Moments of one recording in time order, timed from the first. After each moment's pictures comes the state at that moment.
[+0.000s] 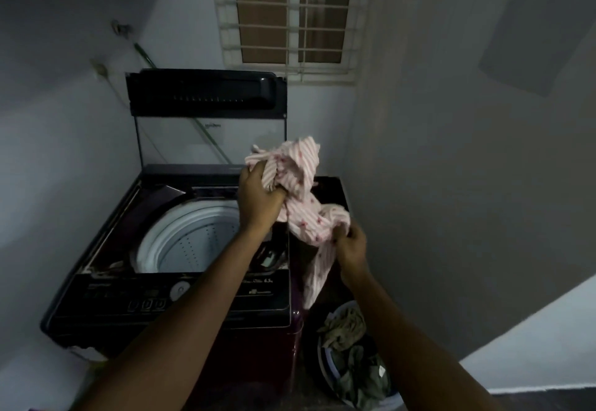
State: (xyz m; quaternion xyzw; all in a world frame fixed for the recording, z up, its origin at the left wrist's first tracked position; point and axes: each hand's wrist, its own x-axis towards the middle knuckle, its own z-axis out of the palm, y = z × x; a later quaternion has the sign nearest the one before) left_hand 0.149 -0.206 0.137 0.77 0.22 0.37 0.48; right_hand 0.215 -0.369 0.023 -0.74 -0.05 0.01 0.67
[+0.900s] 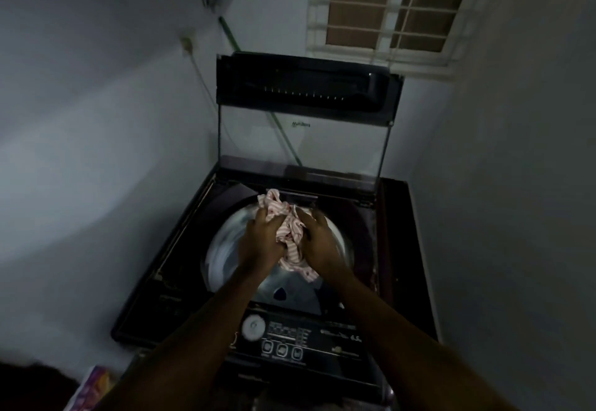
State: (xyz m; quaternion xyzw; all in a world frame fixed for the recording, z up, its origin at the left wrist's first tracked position) left_hand 0.125 0.008 -0.011 0.90 0.28 0.23 0.25; right_hand 0.216 -0.109 0.010 -0.81 -0.39 0.11 0.43
